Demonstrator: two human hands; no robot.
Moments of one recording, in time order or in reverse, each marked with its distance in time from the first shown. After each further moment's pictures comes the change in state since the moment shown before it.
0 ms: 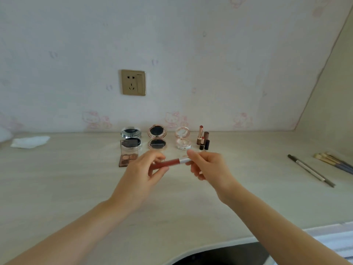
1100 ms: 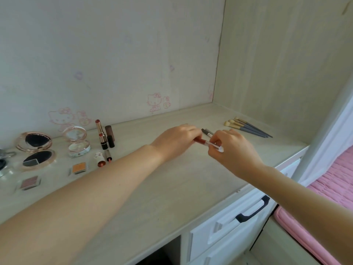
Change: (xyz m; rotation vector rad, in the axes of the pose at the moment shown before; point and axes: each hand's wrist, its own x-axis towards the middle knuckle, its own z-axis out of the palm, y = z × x) left_hand 0.145 0.156 0.279 0.088 -0.574 0.657; right_hand -0.032 0.071 -0.279 -1.088 0.448 -0.192
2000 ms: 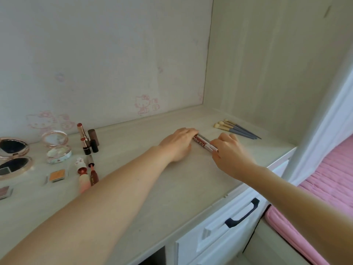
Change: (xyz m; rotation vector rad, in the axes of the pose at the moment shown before) left_hand 0.045 -0.004 0.048 -0.096 -0.218 -0.324; right_hand 0.006 0.057 0.022 -0.267 -0.123 -0.020
